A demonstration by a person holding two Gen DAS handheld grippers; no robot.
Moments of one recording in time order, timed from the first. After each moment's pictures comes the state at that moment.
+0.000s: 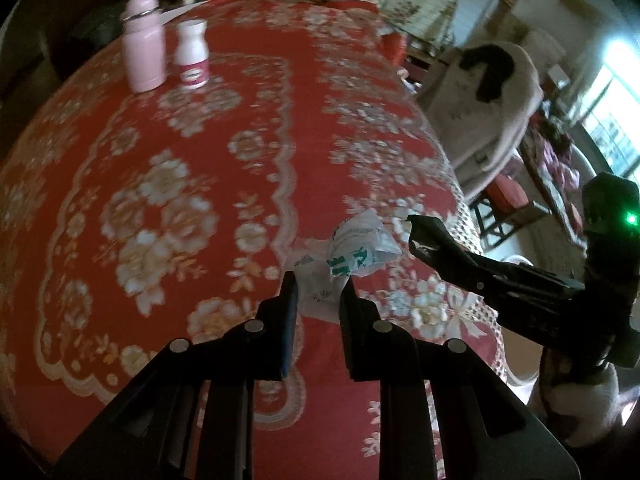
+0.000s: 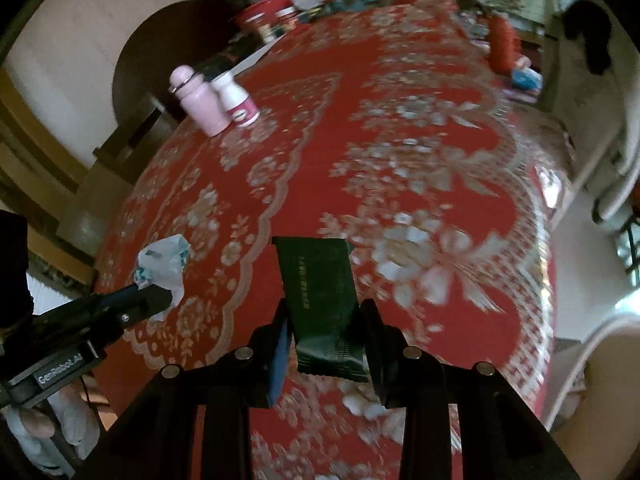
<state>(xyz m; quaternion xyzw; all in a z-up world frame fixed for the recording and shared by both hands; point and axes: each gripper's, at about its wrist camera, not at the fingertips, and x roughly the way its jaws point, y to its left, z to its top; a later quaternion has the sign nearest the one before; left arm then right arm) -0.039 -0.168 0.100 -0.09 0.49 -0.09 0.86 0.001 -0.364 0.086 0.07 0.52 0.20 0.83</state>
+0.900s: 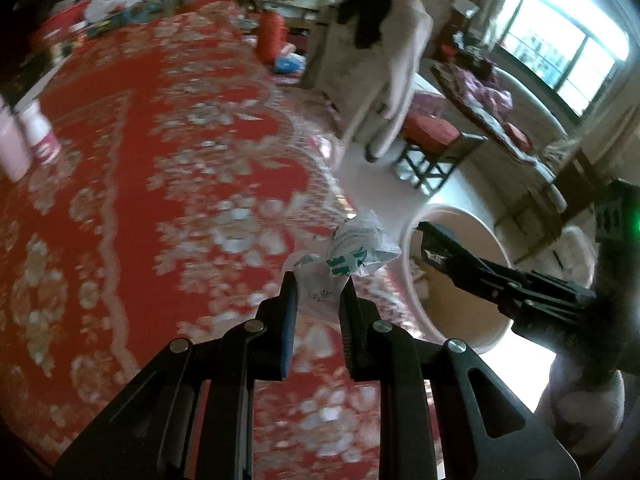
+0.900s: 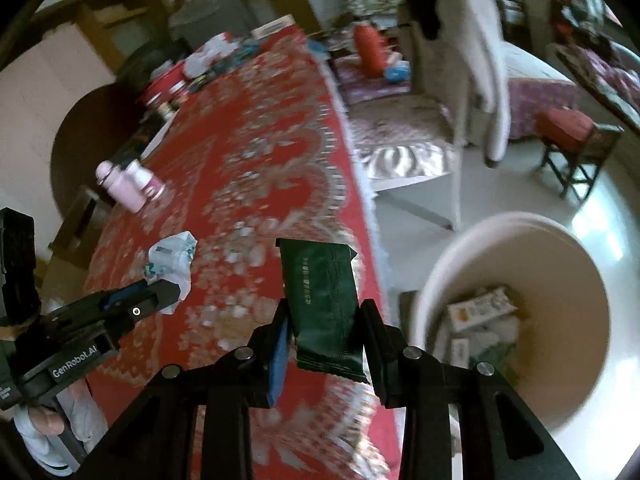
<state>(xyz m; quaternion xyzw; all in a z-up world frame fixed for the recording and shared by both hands) -0.036 -0.319 0.111 0.00 0.49 -0.25 0.84 -0.083 -0.517 0.109 0.17 0.49 0.03 0.86</state>
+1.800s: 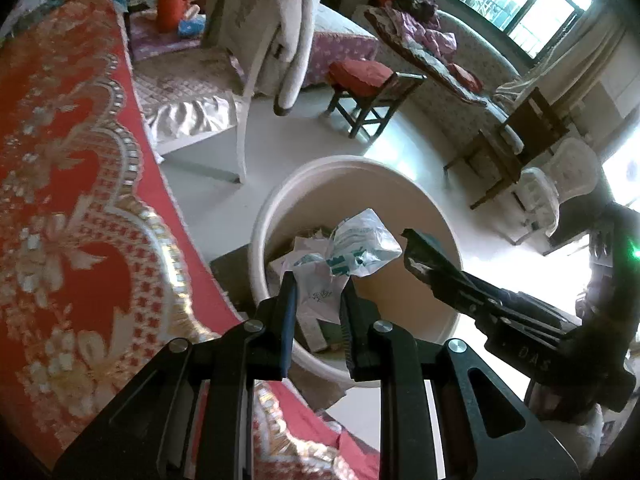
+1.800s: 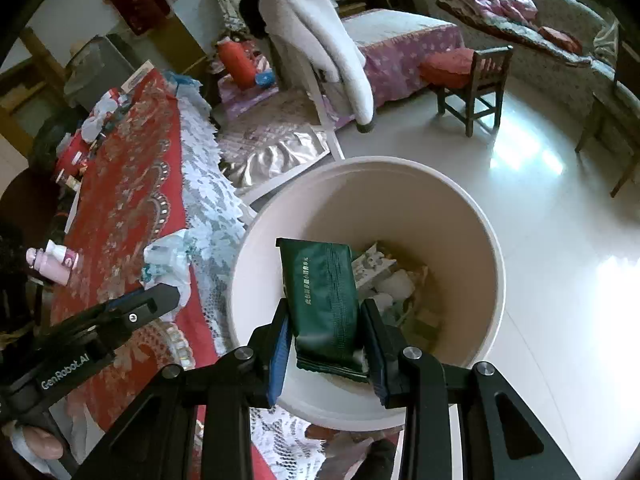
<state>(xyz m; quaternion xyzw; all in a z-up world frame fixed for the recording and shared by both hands) -0.035 -0.489 0.065 0.04 0.54 -0.35 0.77 -0.136 -0.649 0.071 0.24 0.49 -0.11 0.83</state>
